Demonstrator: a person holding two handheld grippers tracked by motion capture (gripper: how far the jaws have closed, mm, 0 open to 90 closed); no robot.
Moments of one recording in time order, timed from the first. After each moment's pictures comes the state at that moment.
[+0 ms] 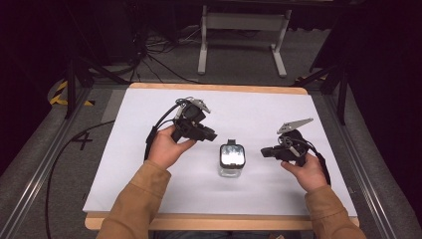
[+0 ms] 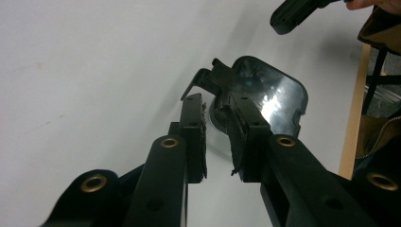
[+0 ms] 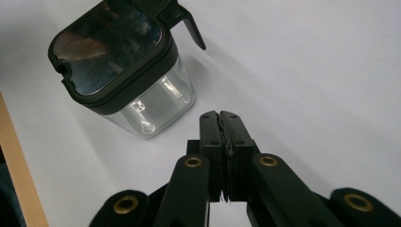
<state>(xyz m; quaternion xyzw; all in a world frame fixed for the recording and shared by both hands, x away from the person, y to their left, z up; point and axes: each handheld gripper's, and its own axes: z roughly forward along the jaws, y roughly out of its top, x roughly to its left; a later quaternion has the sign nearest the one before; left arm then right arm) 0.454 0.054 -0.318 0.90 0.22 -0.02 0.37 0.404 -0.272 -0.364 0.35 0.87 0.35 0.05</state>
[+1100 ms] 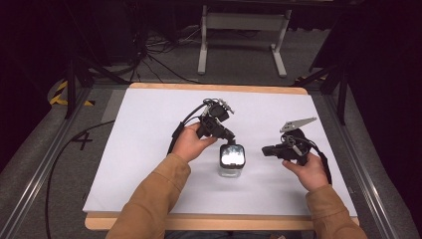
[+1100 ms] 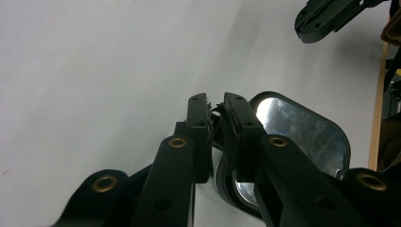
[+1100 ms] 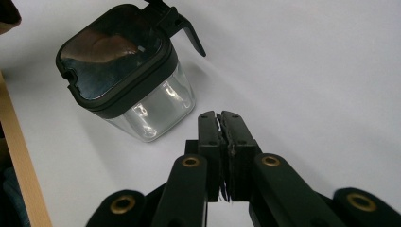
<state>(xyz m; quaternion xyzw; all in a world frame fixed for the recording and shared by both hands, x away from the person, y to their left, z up) 0.482 -0.007 -0.346 0.92 0.20 -0.05 0.33 0.405 -0.277 -0.363 0.35 0.86 0.36 0.05</state>
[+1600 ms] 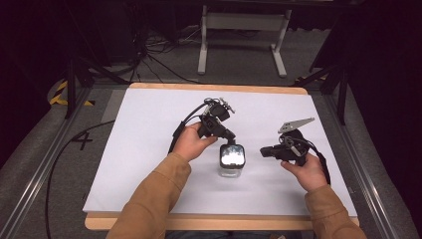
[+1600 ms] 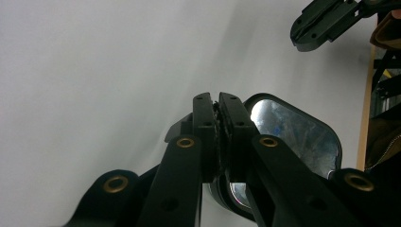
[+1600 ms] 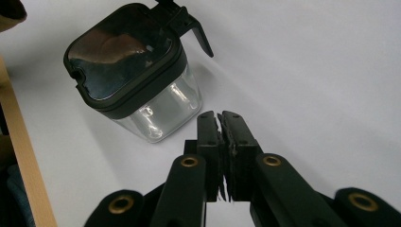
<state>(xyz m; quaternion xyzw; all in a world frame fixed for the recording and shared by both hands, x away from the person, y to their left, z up) 0.485 -0.007 -0.346 0.92 0.20 -0.07 0.33 0.403 -0.272 -0.362 0.35 0.86 0.36 0.04</state>
